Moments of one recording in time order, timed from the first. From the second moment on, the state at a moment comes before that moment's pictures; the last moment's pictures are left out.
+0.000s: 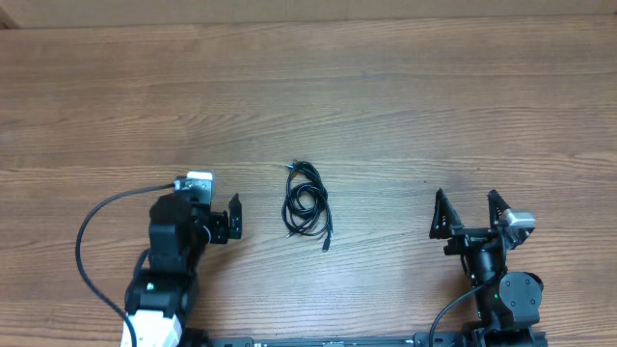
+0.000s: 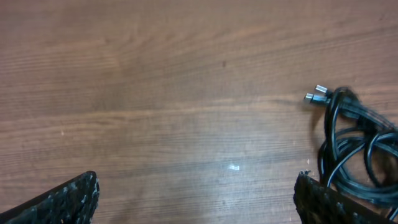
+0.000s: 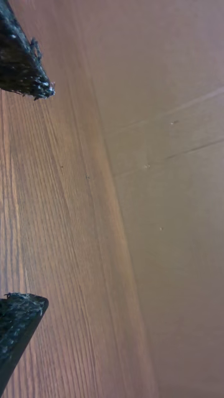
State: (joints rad) left arm -0.09 0.85 0.40 -0.22 0.00 0.00; right arm 0.10 0.01 0.02 -0.03 0.01 0.27
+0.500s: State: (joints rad) left arm -0.09 1.08 0.54 -0.29 0.02 -0.01; right arm 0.10 0.01 0.02 -0.03 0.01 0.27
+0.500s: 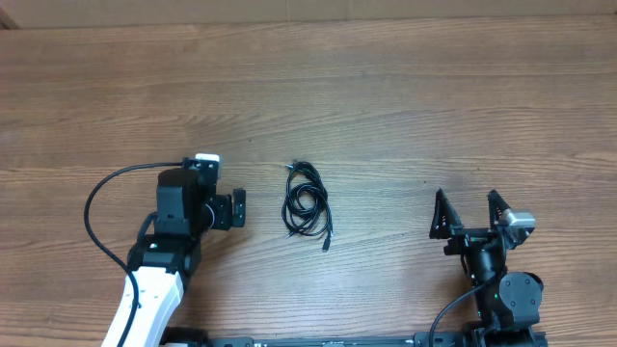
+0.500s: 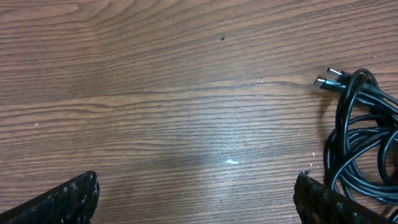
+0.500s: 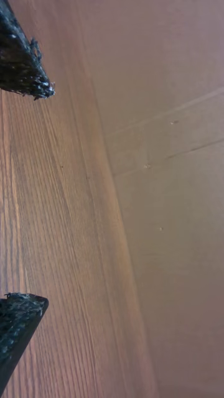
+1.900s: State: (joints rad) left arm -0.09 1.08 0.62 -0.40 0.08 0.01; right arm 0.10 0.01 0.02 -0.03 0.01 0.27
